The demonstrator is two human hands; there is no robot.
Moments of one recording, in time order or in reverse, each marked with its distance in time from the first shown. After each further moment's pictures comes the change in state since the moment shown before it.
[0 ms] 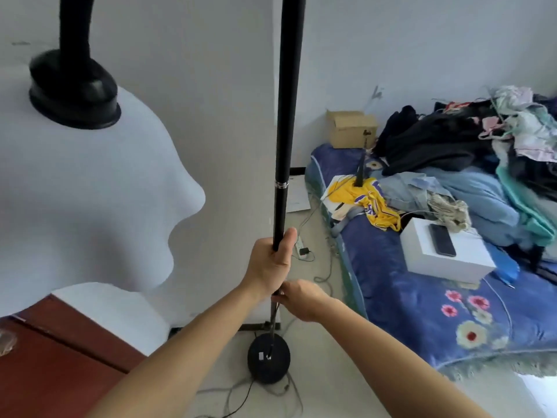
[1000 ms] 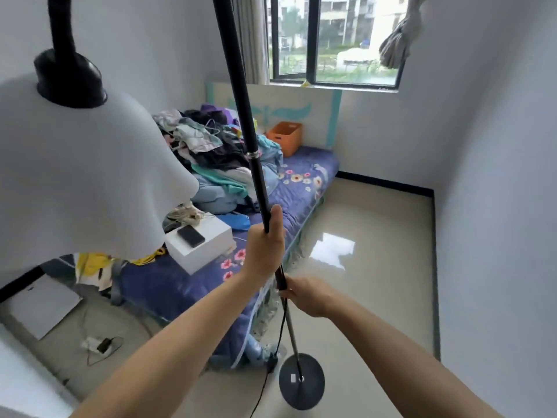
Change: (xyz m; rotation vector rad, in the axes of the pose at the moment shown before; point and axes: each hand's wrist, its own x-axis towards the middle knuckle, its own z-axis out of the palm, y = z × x) left_hand -0.215 0.163 0.412 -0.200 -0.767 0.196; right_hand -0.493 0.178 -0.008 0.275 0.557 0.858
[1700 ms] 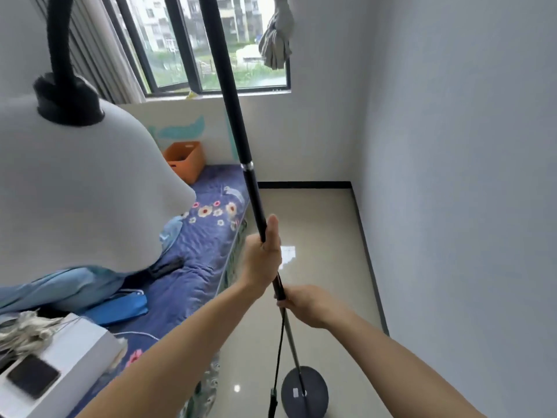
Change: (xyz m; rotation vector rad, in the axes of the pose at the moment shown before) left_hand 0.261 -0.062 0.368 0.031 -0.326 -0.013; right_hand 0.103 0.343 -0.176 0.134 0.127 0.368
